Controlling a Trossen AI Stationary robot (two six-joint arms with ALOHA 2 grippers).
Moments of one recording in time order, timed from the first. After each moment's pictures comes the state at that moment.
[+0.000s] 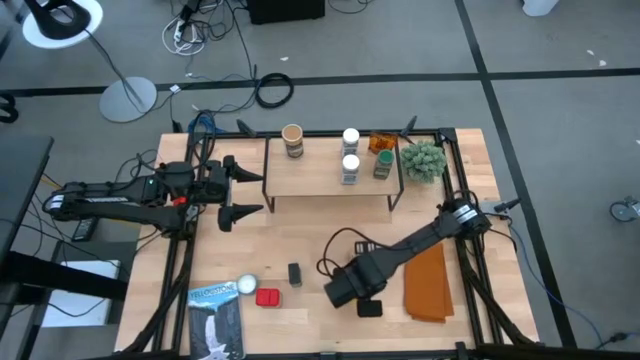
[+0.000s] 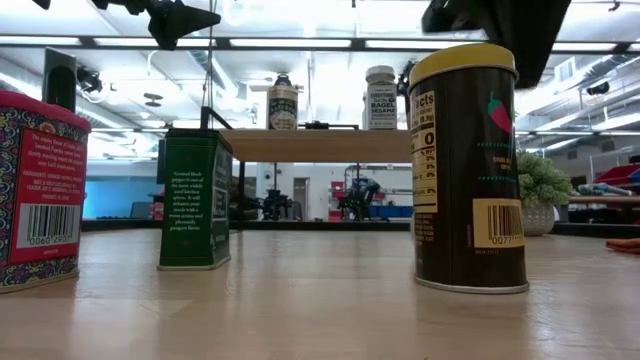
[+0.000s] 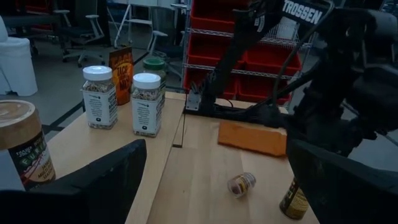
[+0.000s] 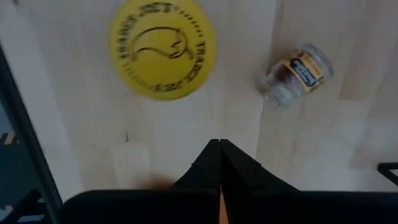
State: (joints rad) left arm 0.03 0.63 0.63 -0.10 -0.02 -0.13; right arm 0.49 2.13 1.99 -1.49 0.04 0.49
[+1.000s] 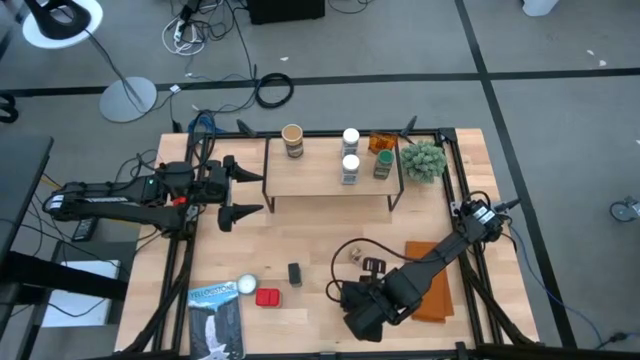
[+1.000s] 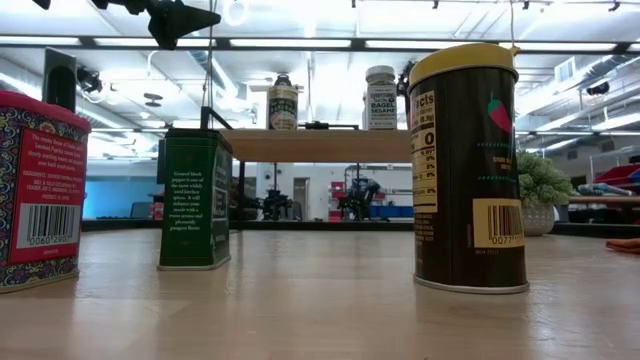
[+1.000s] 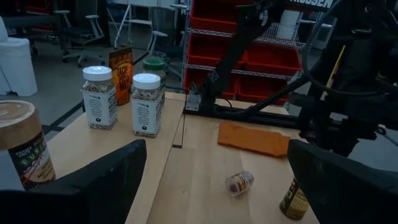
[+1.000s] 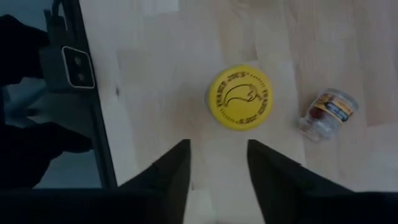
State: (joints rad) left arm 0.03 0.63 0.63 -0.10 -0.02 -0.13; right arm 0.63 2.04 2.00 -1.30 0.21 0.78
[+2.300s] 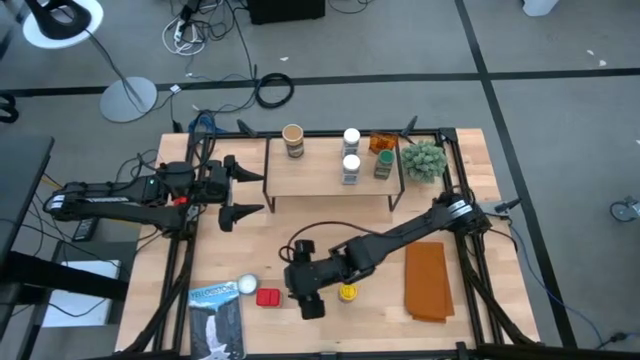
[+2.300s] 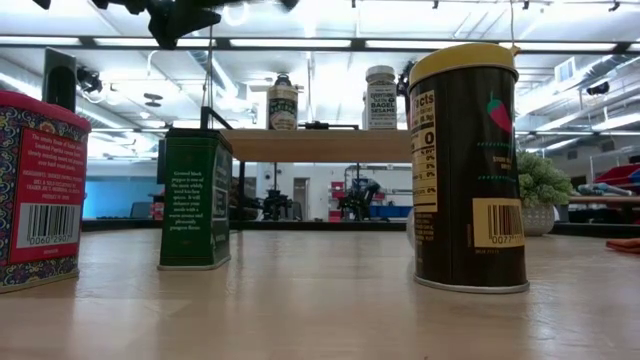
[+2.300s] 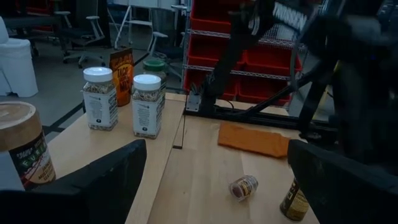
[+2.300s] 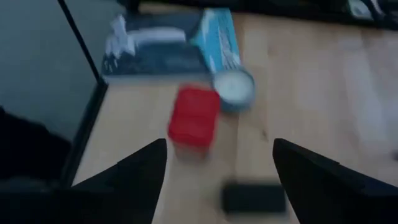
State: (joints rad) left arm 0.03 0.63 0.63 -0.09 -0.02 -0.13; right arm 0.40 2.16 1.99 -0.59 0.20 0.17
